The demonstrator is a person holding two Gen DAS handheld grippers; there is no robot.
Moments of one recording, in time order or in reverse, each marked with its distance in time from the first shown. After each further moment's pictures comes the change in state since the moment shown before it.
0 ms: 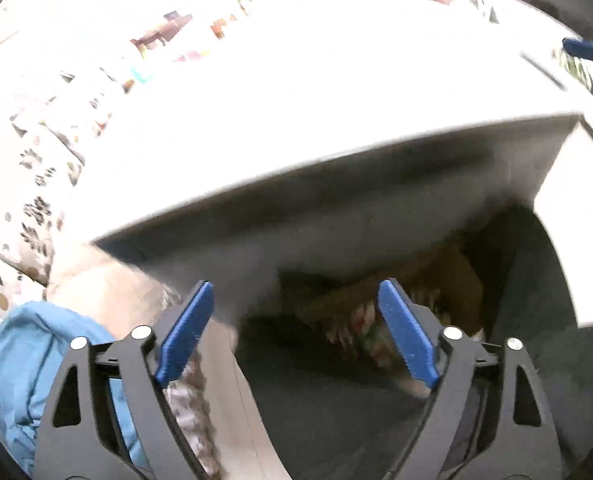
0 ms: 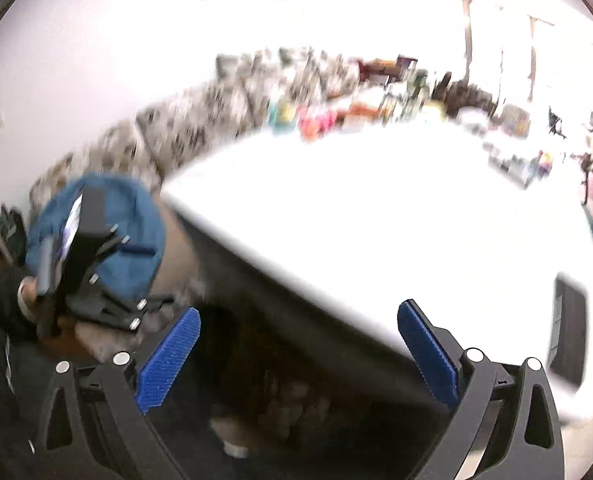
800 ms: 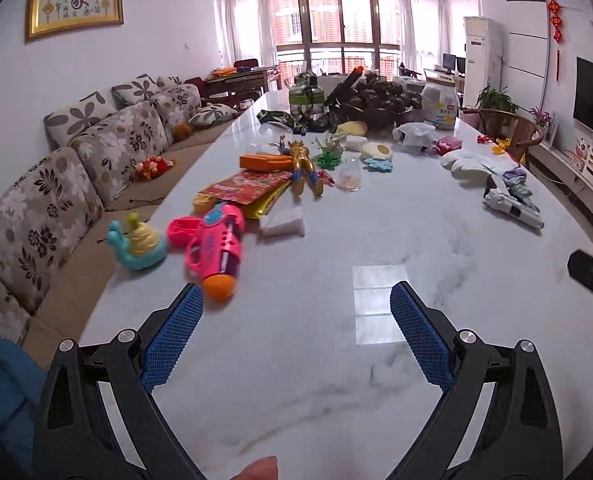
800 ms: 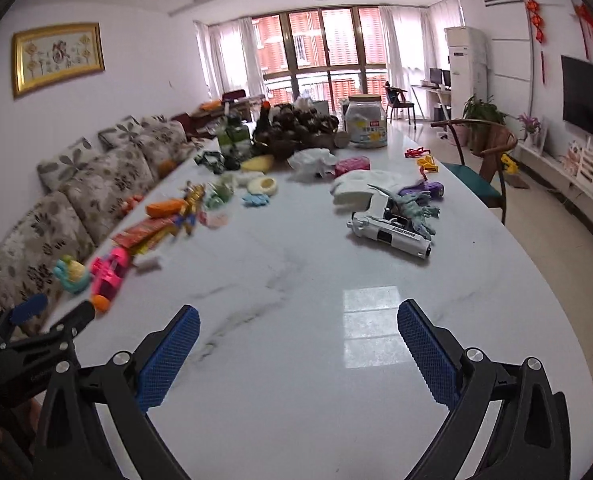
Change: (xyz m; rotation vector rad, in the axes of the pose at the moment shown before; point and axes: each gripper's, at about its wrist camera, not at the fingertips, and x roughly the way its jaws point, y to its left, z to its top) left arm 0.109 0.038 0.269 -0.259 -0.262 0.100; right arm 0.158 -0.156 0.125 0.377 -0.087 -0.500
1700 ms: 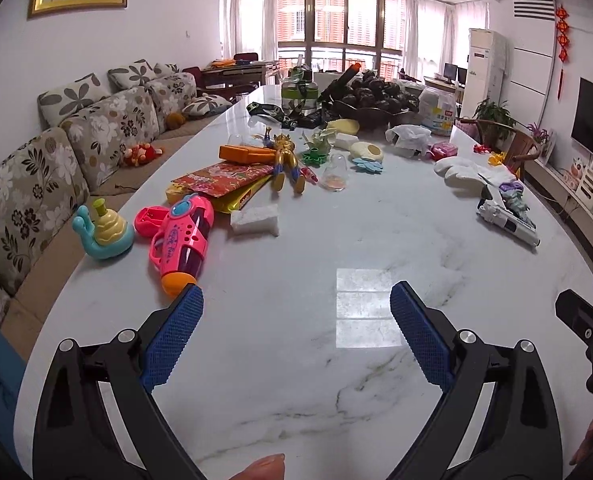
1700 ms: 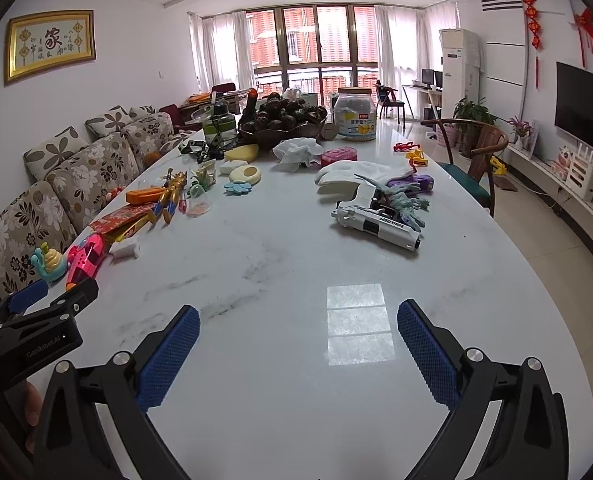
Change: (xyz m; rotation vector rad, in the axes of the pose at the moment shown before) left arm 0.024 -0.010 0.002 -0.070 0.004 -0.048; right arm 0.002 -0.009 -0.012 -0.001 0.004 -0.034
